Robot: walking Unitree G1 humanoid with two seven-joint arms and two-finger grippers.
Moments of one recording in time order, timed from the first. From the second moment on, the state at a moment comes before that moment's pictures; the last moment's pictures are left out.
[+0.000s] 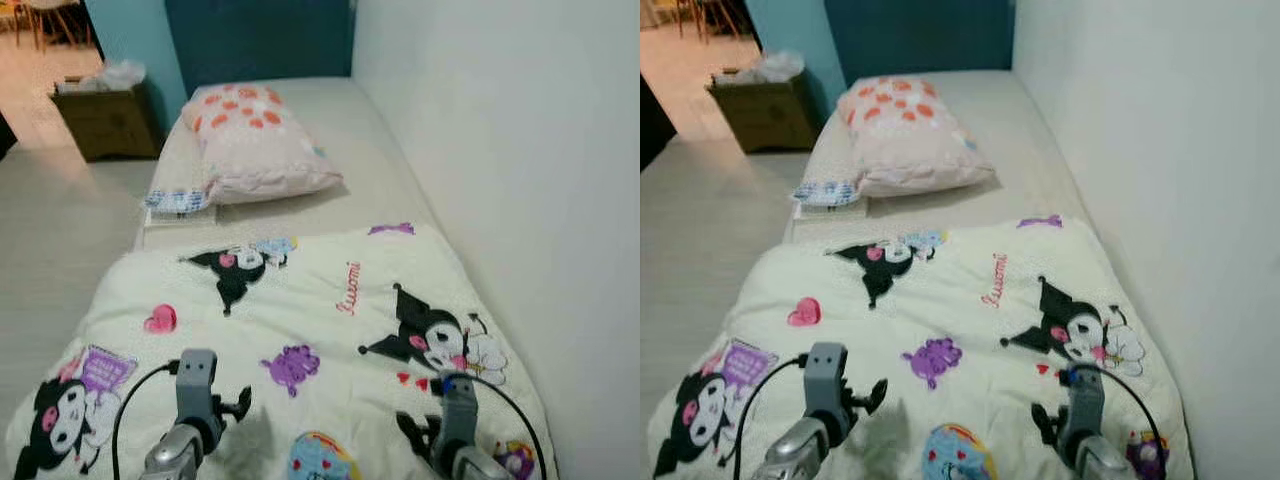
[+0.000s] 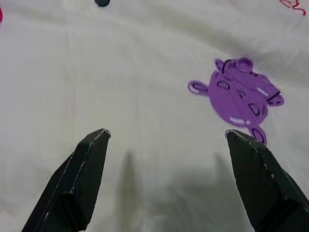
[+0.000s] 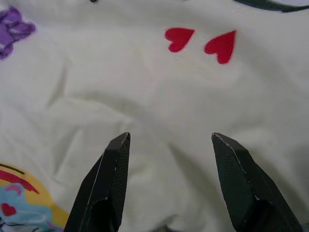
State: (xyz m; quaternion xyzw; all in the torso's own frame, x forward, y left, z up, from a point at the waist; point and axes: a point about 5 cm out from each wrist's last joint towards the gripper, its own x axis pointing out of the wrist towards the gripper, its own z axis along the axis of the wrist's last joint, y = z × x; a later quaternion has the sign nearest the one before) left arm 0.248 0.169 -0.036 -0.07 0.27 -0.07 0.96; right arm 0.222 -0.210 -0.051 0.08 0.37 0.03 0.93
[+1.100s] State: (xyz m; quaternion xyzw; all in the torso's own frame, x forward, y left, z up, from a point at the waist) left arm 0.171 0.186 -0.086 -0.06 0.43 -0.03 0.90; right arm 0.150 -0.224 -0.093 -0.02 0.53 -0.05 0.85
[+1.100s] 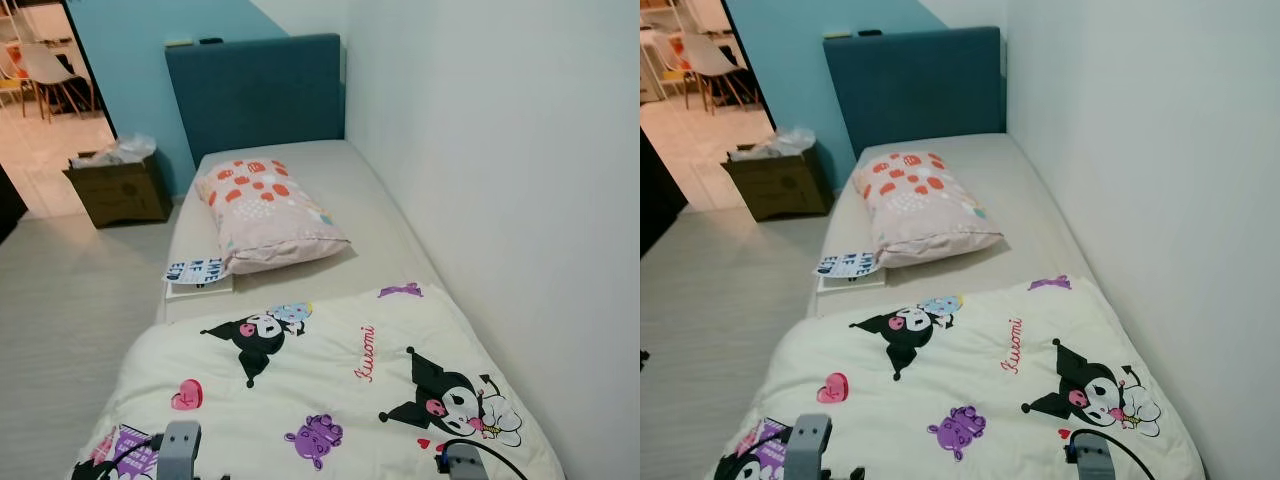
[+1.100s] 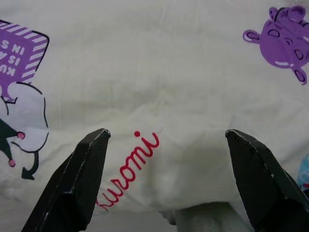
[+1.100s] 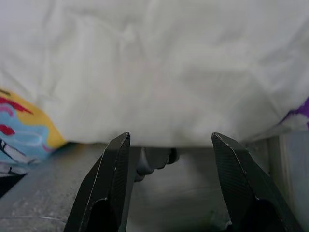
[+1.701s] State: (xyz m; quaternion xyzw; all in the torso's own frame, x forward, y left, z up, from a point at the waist) left arm 0.168 0.181 -0.089 -0.06 0.44 -0.03 0.89; right arm 0.127 -0.225 -0.101 -0.03 0.57 -0.03 0.82
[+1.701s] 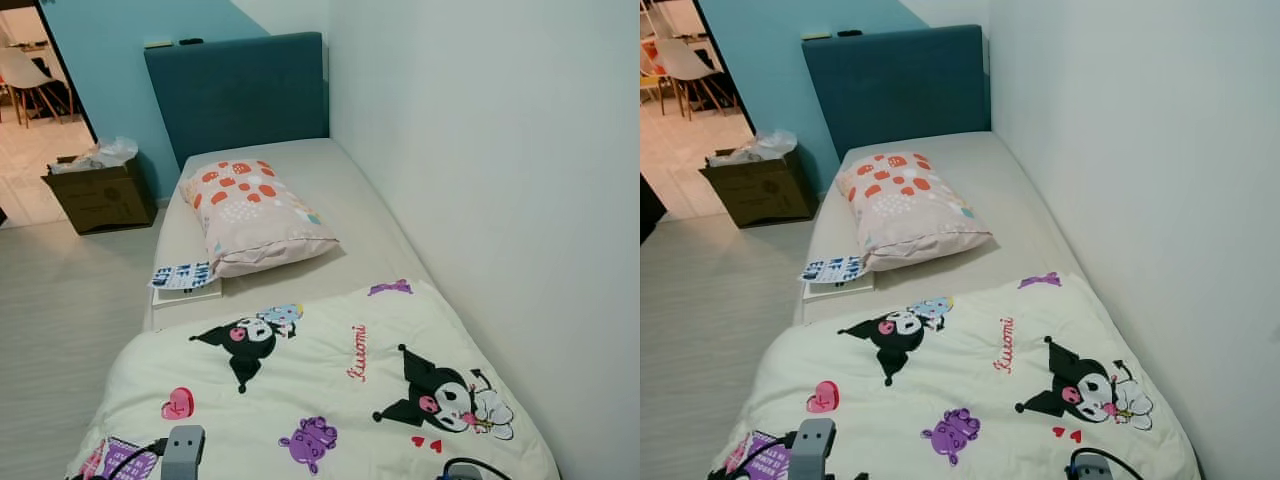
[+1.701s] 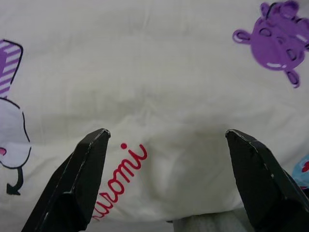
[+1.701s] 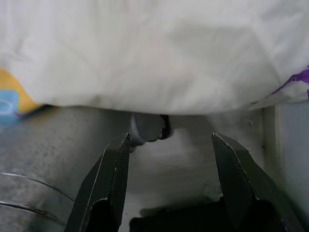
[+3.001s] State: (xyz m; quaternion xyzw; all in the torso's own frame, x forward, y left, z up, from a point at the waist) left arm 0.148 0.176 -0.100 0.00 0.51 -0.04 0.86; right arm 0.107 -0.219 -0.108 -0.14 0.61 0.07 0.78
